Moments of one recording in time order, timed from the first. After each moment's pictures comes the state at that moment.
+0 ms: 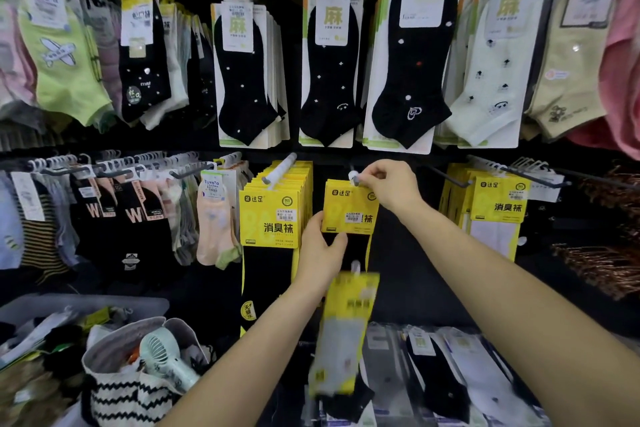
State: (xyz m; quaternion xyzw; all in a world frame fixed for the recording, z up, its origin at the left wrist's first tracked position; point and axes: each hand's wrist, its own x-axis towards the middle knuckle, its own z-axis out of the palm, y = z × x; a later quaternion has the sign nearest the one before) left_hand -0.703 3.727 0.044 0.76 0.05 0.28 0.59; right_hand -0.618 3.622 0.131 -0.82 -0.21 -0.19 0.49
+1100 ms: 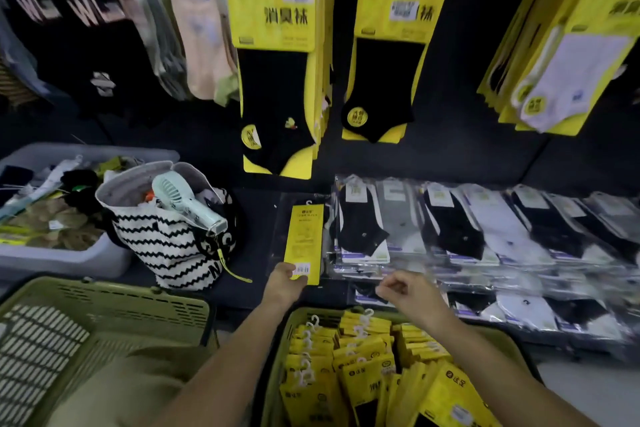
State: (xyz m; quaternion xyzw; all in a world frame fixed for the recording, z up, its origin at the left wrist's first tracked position) left_hand -0.783 3.794 -0.293 0.78 0.35 -0.03 0.52; right_hand -0.746 3.557 -0.234 -0.88 -0.14 0.18 0.42
